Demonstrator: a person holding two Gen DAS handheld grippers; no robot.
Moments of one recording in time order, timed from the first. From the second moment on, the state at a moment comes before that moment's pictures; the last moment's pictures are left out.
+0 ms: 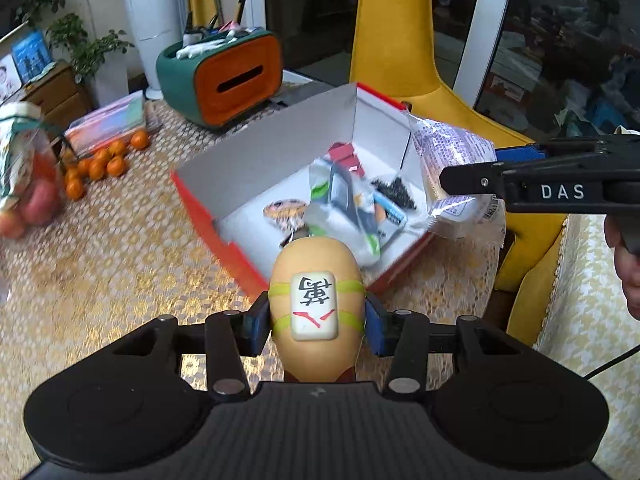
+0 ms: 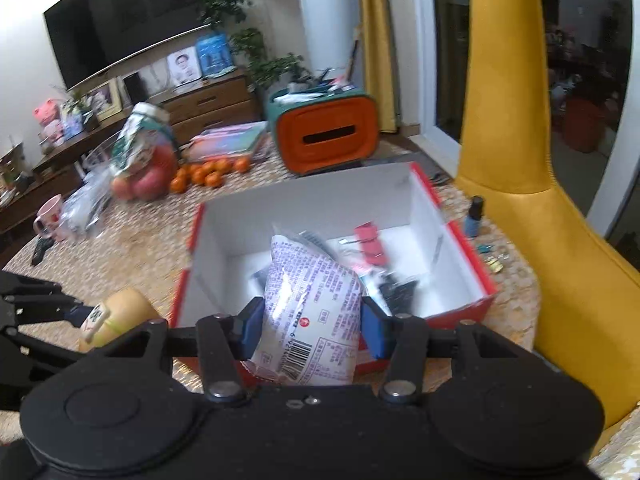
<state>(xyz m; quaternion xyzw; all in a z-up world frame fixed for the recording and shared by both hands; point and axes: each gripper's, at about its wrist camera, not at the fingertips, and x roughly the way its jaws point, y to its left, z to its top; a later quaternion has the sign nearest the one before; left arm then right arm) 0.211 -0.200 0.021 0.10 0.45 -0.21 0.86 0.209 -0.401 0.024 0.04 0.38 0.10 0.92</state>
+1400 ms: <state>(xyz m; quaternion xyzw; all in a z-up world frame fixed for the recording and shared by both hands) 0.345 -0.237 -0.054 0.11 0.48 -0.16 0.85 0.318 -0.417 -0.053 0.02 0.44 0.08 0.89</state>
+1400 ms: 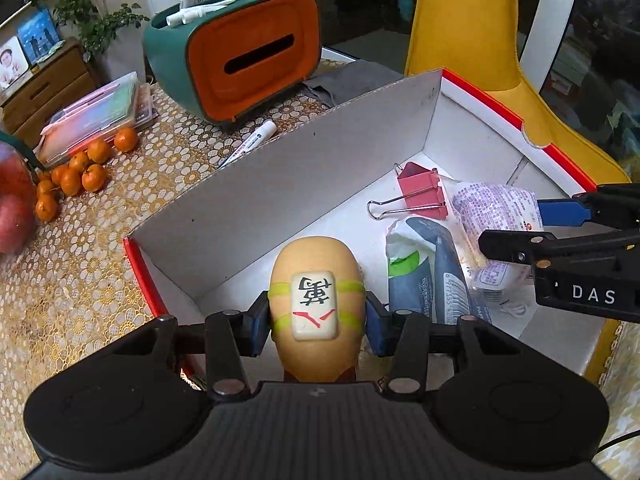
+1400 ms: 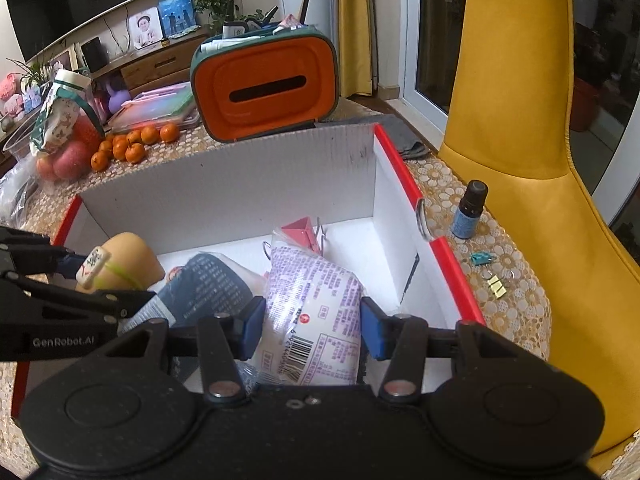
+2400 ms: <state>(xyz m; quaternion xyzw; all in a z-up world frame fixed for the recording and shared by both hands) 0.274 -0.205 -0.001 0.08 0.44 -0.17 0.88 0.258 -0.411 -0.007 0.01 0.41 0.11 0.91</state>
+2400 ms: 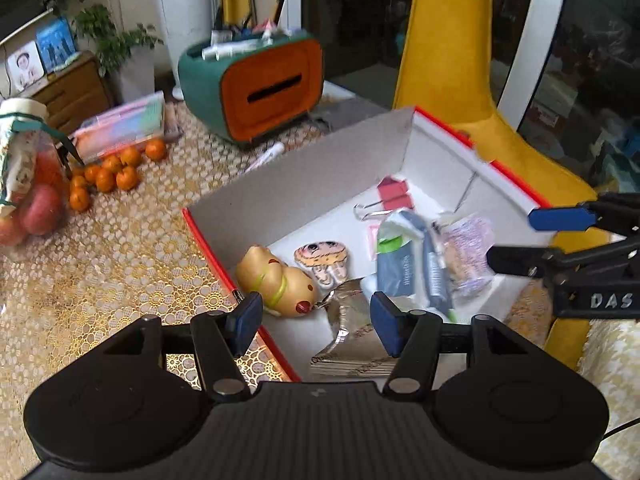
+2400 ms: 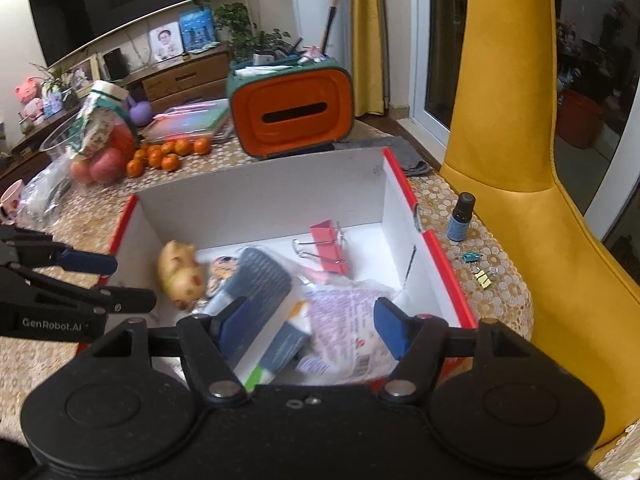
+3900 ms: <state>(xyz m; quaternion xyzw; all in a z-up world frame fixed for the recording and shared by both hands) 0.158 -0.178 0.008 0.02 0.38 -0.20 0.90 0.146 -0.392 0.021 0.02 0.35 0.15 0.92</state>
